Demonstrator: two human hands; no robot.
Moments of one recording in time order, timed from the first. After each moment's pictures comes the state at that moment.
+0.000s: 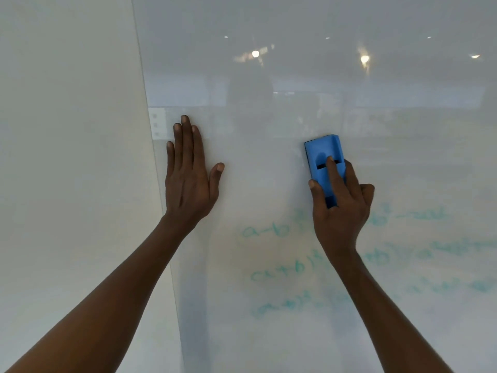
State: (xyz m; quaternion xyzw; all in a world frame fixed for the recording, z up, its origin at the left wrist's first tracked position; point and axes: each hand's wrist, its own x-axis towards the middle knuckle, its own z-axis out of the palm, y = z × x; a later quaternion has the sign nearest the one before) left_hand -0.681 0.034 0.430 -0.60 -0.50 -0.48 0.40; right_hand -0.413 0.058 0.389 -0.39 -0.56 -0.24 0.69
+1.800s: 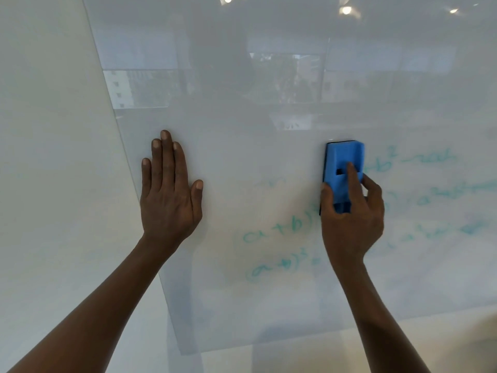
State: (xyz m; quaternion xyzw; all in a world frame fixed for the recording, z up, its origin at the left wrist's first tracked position) left_hand -0.696 0.035 0.305 -0.60 -0.51 -0.44 0.43; right_hand -0.406 0.036 0.287 -0.54 -0.47 -0.21 0.67
